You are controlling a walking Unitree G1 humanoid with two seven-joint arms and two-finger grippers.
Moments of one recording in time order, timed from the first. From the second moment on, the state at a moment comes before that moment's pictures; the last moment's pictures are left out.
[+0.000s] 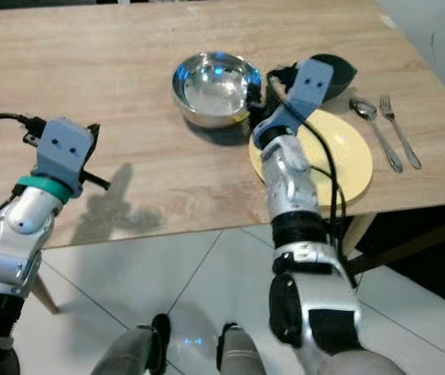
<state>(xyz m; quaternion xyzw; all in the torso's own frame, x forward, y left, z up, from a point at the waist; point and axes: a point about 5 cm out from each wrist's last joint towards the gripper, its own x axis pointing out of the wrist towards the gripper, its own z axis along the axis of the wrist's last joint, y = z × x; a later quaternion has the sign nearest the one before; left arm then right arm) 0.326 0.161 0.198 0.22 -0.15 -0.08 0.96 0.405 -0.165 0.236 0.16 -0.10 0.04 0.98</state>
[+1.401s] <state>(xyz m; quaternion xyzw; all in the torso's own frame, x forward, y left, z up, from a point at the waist) 0.321 0.159 0.195 0.21 -0.14 -0.07 0.96 0.419 -0.154 0.220 0.18 0.03 0.13 0.97</state>
